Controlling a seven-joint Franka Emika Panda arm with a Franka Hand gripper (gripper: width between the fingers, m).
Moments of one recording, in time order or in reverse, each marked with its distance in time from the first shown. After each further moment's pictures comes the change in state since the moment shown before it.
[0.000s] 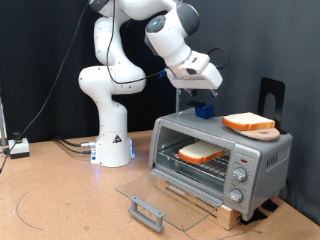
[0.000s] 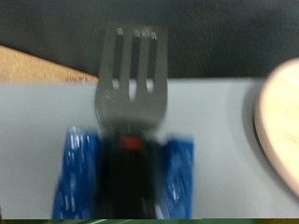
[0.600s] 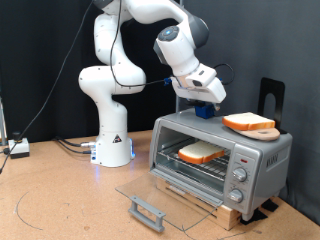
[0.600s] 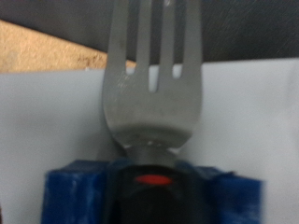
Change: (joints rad) arm 0.026 0.054 0.121 -0.004 0.018 0.085 0.065
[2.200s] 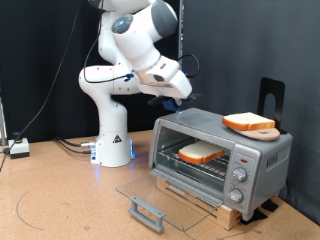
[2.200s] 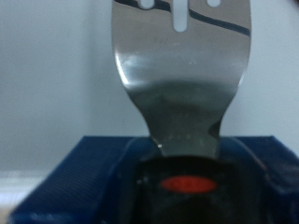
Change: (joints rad) arm -0.119 0.079 -0.337 0.068 -0.329 -0.192 -0.207
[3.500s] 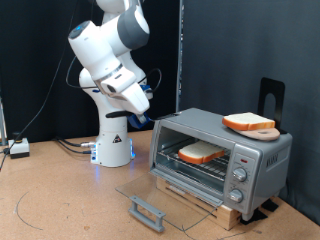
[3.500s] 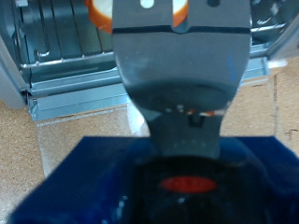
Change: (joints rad) arm -0.157 0.151 -0.177 0.078 -0.143 0.146 -0.079
